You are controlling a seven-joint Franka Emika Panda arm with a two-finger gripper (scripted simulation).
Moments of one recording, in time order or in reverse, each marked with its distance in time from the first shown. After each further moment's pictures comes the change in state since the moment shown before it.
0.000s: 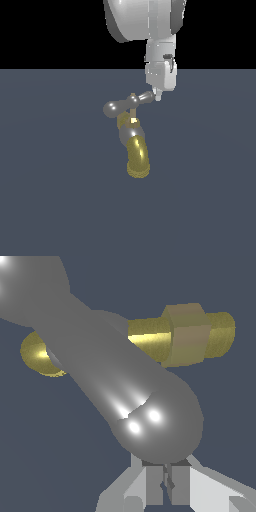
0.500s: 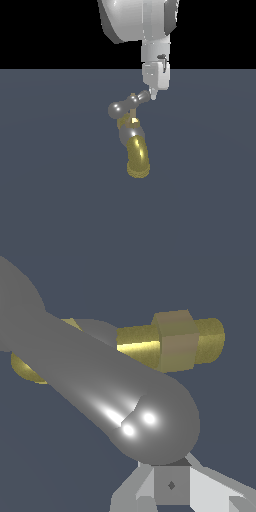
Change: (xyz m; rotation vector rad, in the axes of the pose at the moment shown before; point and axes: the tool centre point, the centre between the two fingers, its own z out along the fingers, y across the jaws) arm 0.011 0.011 0.000 0.000 -0.011 0.023
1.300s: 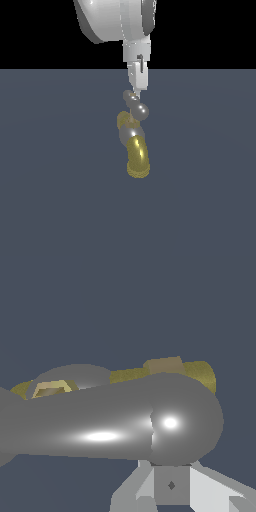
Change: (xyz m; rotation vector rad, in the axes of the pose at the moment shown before) arm 0.058 0.007 -0.002 -0.007 -0.008 0.015
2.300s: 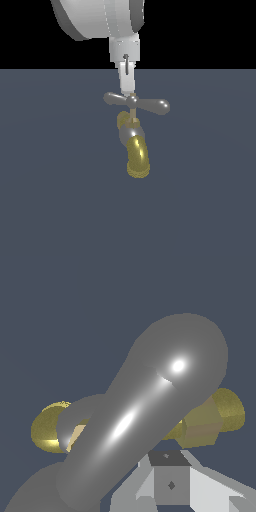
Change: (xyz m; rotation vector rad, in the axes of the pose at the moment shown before) arm 0.040 -0.036 -0.001 -0.006 -0.001 0.017
